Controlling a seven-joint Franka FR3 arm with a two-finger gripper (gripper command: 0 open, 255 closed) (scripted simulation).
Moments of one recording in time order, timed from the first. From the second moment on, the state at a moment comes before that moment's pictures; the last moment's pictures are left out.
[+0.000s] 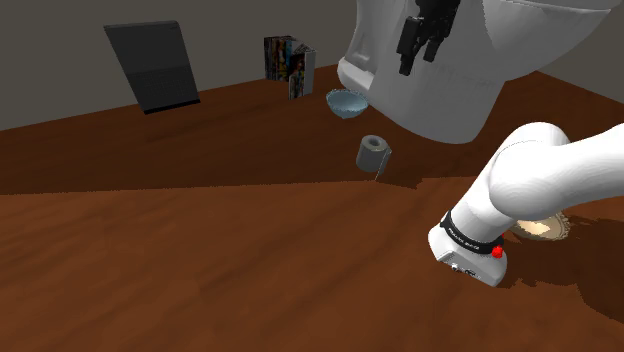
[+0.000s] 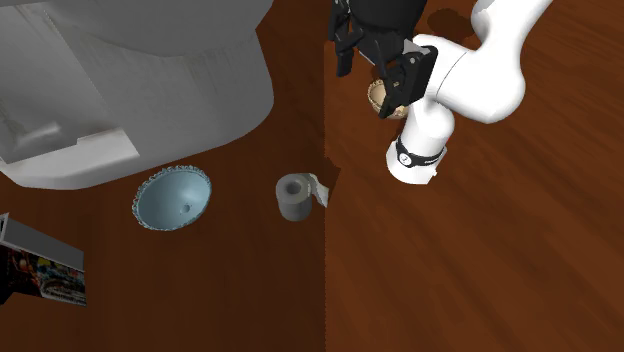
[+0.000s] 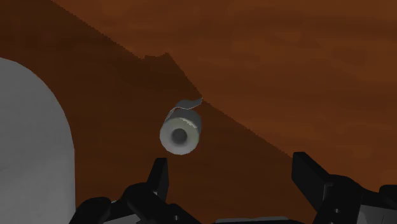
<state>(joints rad) 0.00 -0.83 0.00 -2.39 -0.08 1.51 0.14</state>
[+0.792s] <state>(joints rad) -0.03 -0.82 -0.13 -2.70 -0.15 1.85 0.03</state>
